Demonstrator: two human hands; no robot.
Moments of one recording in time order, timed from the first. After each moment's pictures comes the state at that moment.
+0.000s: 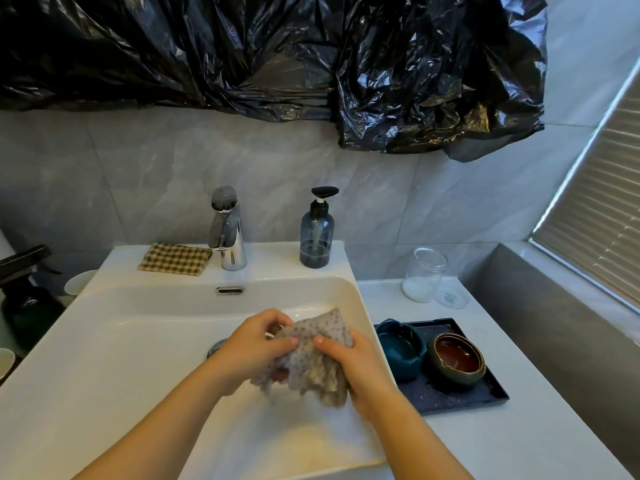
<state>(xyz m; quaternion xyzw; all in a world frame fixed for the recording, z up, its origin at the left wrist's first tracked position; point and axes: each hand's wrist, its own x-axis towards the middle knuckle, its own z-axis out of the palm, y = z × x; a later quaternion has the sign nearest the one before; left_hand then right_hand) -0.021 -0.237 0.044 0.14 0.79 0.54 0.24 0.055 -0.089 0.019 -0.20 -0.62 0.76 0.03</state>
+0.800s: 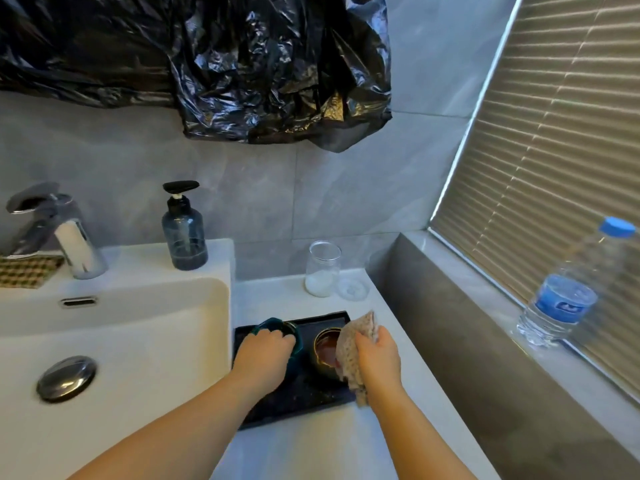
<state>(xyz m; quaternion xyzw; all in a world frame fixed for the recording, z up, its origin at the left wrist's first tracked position) 0.036 -0.012 -0.008 0.38 0.92 -0.04 0.04 0.144 0.118 0.019 -0.41 -0.67 0.59 0.18</state>
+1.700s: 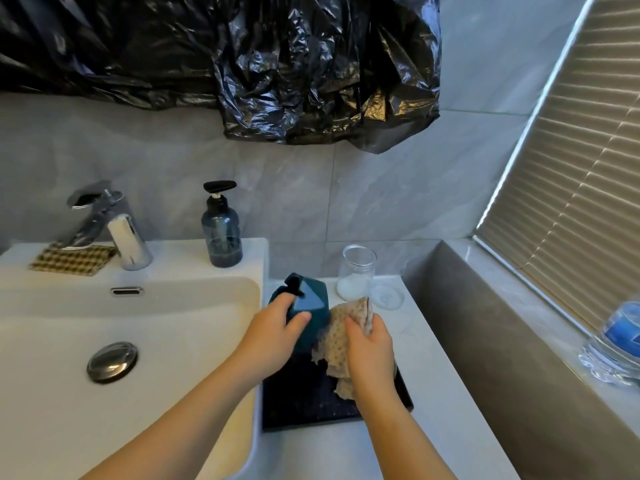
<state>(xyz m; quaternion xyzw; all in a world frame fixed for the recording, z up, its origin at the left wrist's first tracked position) 0.039 -0.036 0.049 0.22 0.85 0.47 0.05 0.109 0.079 0.038 -0.32 -0.67 0.64 0.20</state>
